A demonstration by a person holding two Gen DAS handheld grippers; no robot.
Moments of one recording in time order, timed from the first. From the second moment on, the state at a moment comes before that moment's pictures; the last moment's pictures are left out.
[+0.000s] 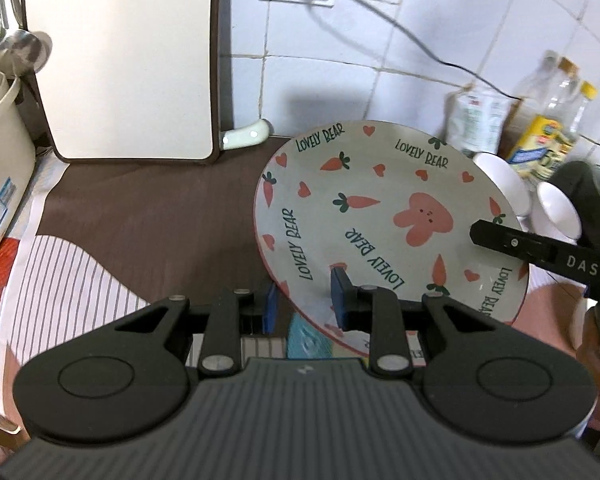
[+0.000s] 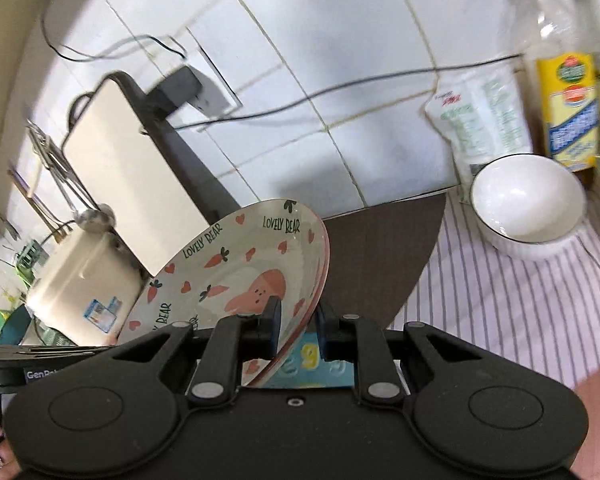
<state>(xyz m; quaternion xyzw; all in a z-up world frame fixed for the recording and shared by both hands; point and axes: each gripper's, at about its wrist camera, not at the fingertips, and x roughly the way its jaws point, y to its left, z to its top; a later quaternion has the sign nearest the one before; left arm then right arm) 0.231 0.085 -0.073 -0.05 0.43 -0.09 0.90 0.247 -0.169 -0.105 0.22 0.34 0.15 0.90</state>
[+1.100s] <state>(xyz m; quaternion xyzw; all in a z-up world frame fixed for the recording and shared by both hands) 0.207 0.056 -0.148 -0.05 0.53 -0.11 0.84 0.184 -0.177 -0.165 0.21 0.42 0.09 0.88</state>
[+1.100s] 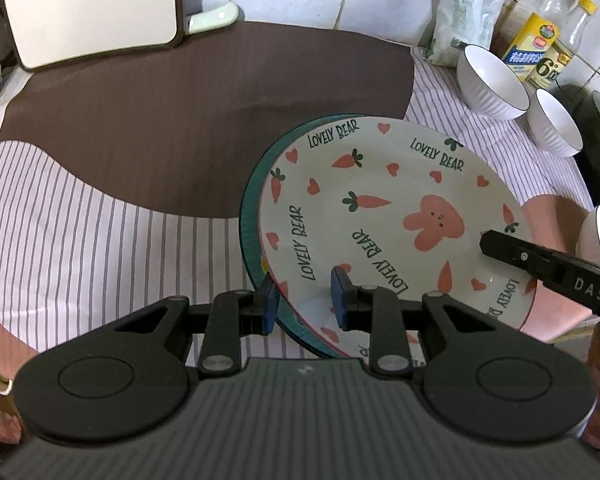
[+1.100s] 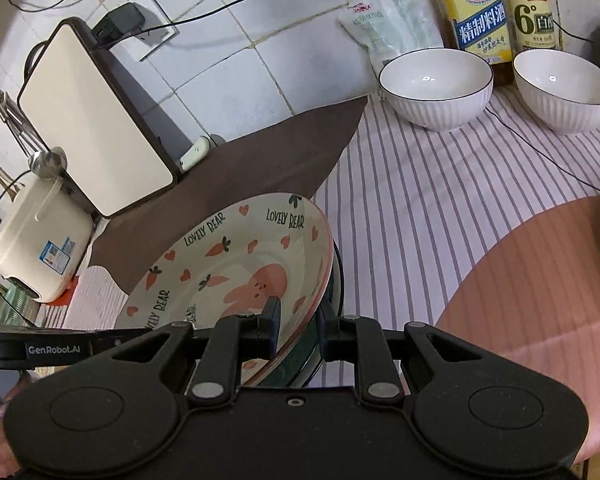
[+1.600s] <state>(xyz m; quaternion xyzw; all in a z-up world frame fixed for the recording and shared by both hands) 0.211 0.049 -0.153 -0.05 0.53 -0.08 0.84 0.183 -0.155 -0.161 0.12 0.43 0.07 0.89</state>
